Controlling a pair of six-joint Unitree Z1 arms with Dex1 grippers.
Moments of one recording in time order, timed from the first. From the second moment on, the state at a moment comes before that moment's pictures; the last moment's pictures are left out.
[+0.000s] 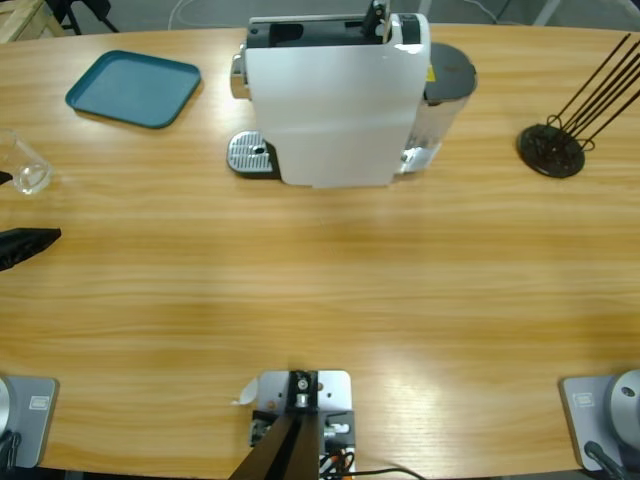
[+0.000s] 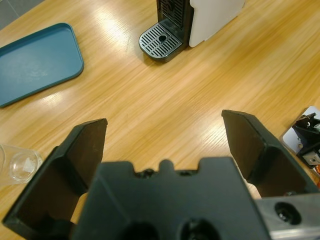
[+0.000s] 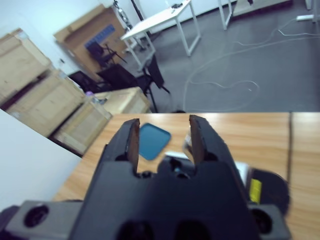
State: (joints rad) arm 0 -0.93 0.87 -0.67 0.44 0.13 -0.07; arm 1 0.93 1.33 -1.28 0.11 -0.42 0.52
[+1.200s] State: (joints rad) arm 0 -0.93 0.87 -0.67 0.44 0.12 -0.07; arm 1 0.99 1.64 -1.38 0.09 -0.62 0.93
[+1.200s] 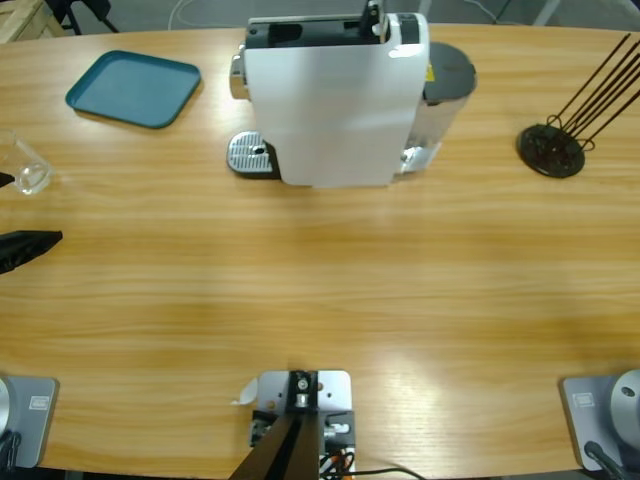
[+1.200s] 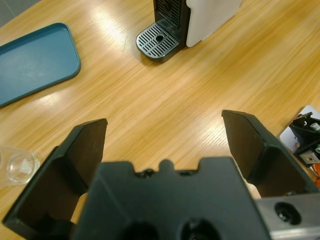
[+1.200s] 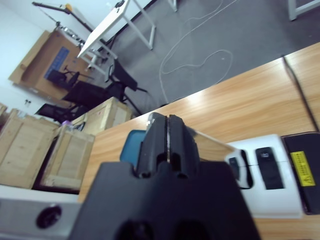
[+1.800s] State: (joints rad) arm 0 -0.93 0.87 -0.67 0.44 0.12 -0.07; arm 1 1.00 1.80 -1.41 -0.04 -0.46 0.90
